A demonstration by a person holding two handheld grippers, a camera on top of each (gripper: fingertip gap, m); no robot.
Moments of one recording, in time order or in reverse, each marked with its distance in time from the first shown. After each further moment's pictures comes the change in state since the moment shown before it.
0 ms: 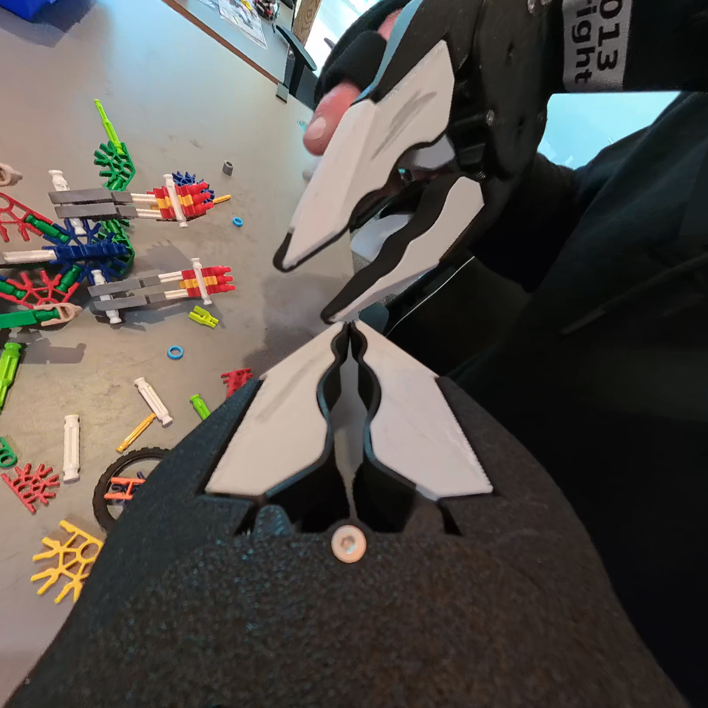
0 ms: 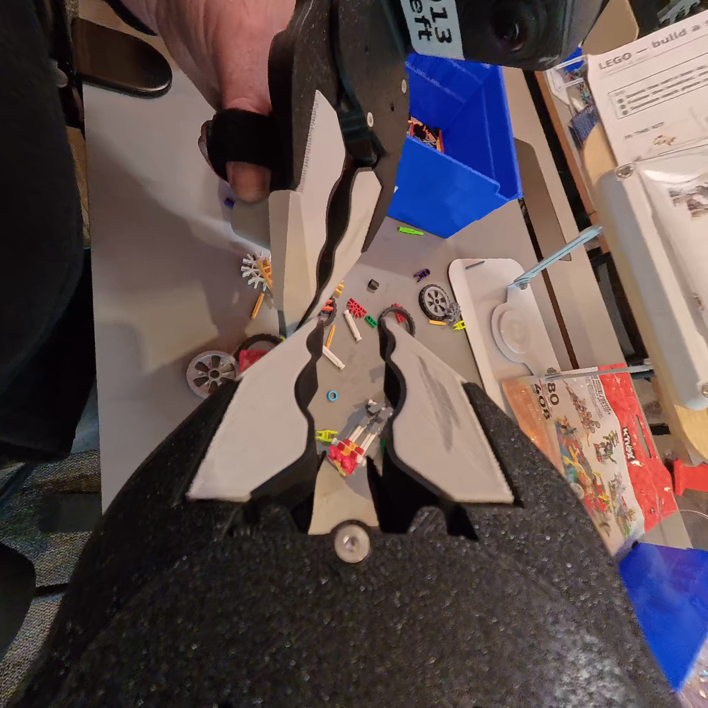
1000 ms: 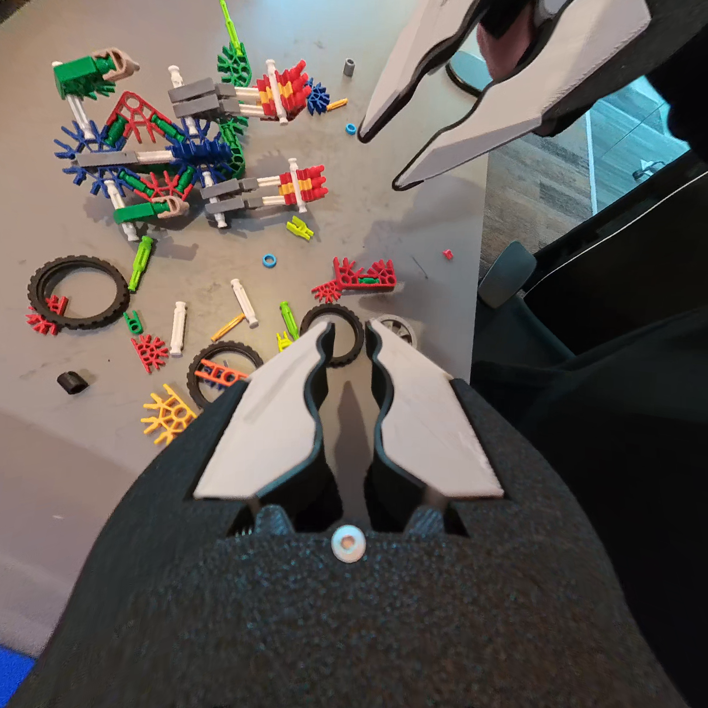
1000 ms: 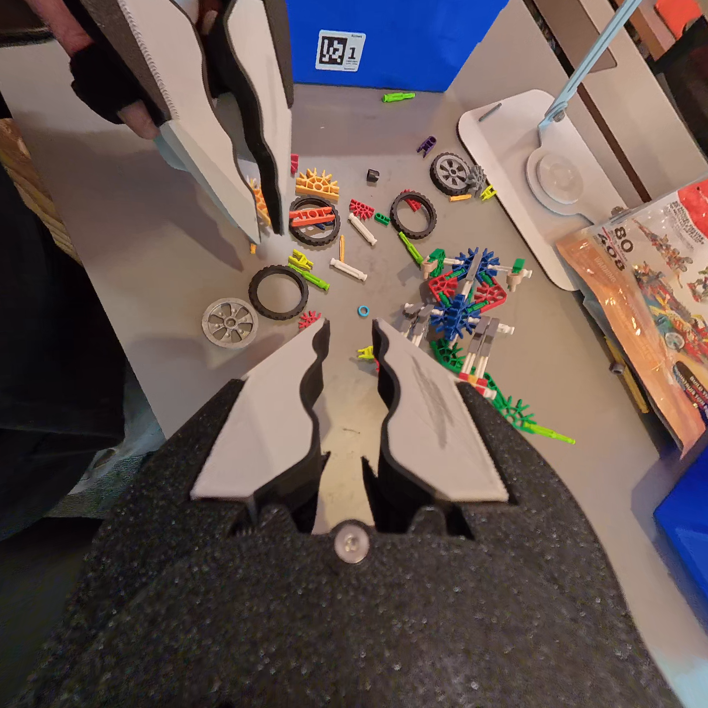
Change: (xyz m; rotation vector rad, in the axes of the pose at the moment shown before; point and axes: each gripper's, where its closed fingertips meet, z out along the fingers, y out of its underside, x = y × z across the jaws) left arm -0.041 0.054 -0.010 -0.134 -0.419 0.127; right arm -0.018 0.062 -0.013 -0.175 0.056 0.331
